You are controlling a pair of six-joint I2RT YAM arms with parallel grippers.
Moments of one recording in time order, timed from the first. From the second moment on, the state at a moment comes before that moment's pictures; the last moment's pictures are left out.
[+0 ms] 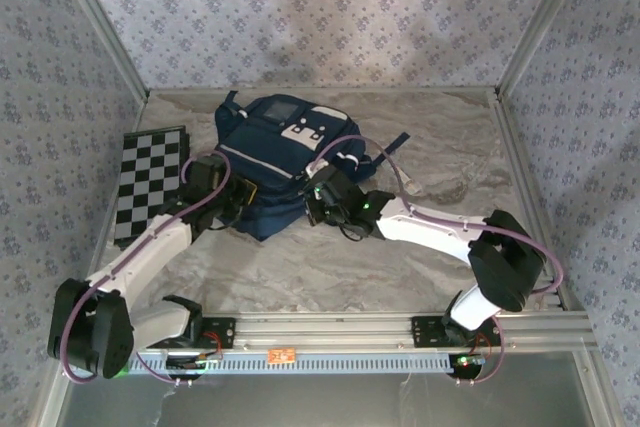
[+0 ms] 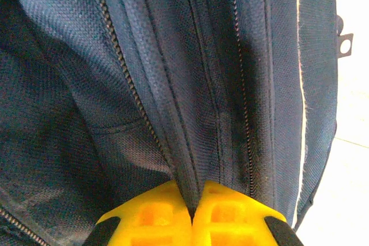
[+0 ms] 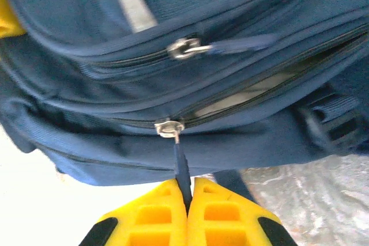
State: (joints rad) left arm -0.34 1.14 0.70 -0.30 0.16 -1.38; right arm 0.90 1.56 1.02 -0.20 0.14 0.34
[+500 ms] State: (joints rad) left arm -0.30 1.14 0.70 -0.32 0.22 -1.30; right arm 0.68 1.59 1.04 -0.16 0.03 0.27
